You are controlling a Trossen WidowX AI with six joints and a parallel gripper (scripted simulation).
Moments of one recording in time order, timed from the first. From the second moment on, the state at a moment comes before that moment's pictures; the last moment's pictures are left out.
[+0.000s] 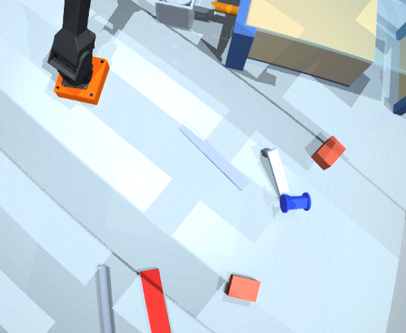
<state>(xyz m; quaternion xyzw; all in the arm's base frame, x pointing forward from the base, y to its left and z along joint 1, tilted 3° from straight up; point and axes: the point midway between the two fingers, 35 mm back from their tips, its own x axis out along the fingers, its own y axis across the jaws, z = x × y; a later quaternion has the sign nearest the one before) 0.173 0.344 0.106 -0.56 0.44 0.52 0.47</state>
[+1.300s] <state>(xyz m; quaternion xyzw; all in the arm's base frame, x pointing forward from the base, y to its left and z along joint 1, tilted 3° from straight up) 0.158 0.338 0.106 -0.56 0.44 0.52 0.47</state>
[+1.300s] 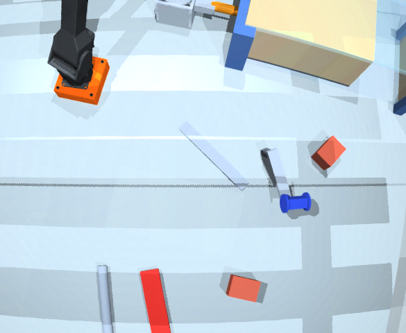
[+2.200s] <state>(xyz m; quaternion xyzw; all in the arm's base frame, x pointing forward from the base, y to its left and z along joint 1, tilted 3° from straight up) 0.141 0.315 0.212 -0.56 0.42 0.53 0.48</state>
